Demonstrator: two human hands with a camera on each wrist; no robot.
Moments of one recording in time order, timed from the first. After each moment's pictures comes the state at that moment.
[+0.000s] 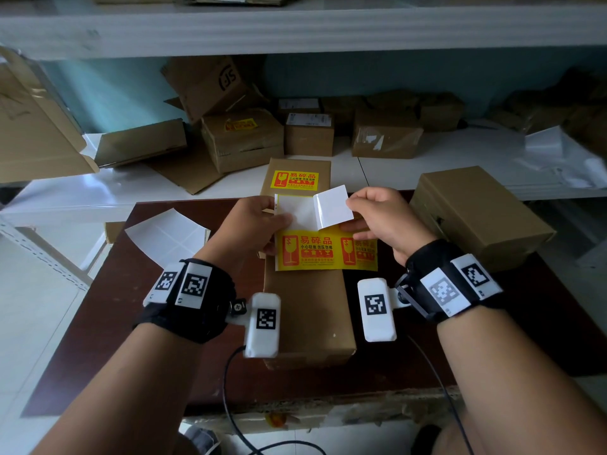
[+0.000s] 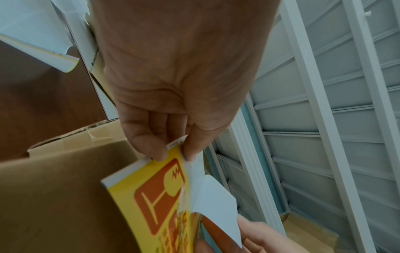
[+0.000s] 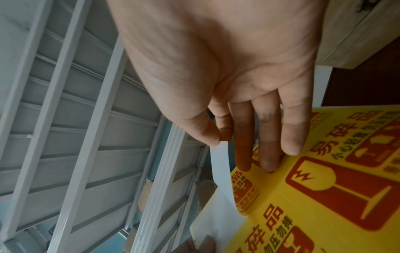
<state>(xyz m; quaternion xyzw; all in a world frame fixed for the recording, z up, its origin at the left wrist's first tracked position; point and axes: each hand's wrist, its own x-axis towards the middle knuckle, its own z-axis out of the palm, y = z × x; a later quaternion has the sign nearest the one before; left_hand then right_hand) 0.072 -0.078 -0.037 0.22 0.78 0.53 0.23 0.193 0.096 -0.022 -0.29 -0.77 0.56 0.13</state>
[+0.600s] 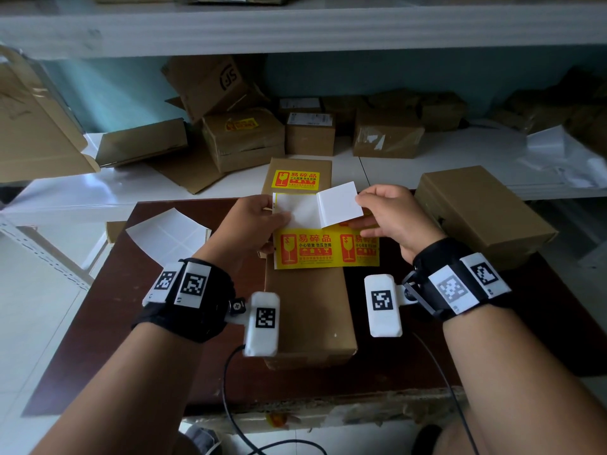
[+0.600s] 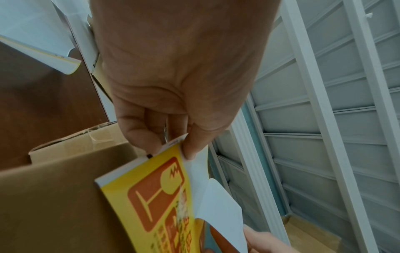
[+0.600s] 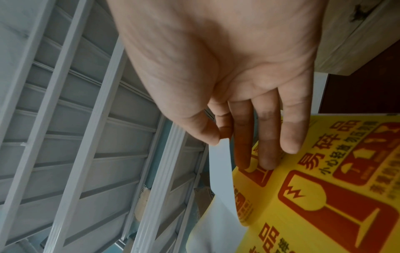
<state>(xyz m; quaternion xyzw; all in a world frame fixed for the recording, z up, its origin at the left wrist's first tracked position) 0.068 -0.079 -0.040 0.22 0.79 0.53 0.22 0.197 0.103 -0.020 -0.30 -0.74 0.58 0.14</state>
